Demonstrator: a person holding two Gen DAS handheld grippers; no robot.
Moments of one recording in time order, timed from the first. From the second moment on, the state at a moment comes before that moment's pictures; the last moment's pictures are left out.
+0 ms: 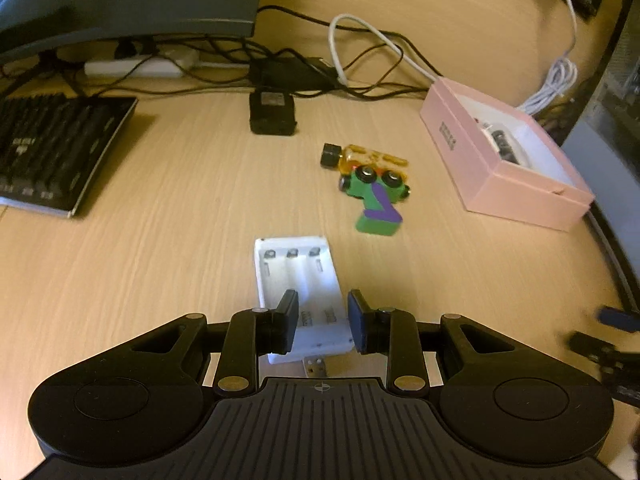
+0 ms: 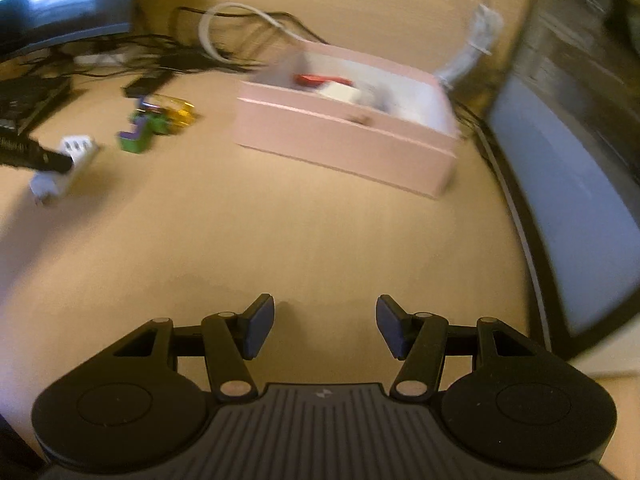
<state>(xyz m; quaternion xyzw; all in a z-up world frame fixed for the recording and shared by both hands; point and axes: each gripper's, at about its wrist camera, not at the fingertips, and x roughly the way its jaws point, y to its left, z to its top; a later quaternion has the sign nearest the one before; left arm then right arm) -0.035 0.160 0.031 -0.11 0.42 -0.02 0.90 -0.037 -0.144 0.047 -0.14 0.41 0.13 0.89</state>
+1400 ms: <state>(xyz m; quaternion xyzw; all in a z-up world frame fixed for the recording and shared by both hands) -0.015 0.168 0.015 -0.23 0.43 -0.18 0.86 -0.009 -0.100 0.034 -0.06 0.47 0.08 0.88</state>
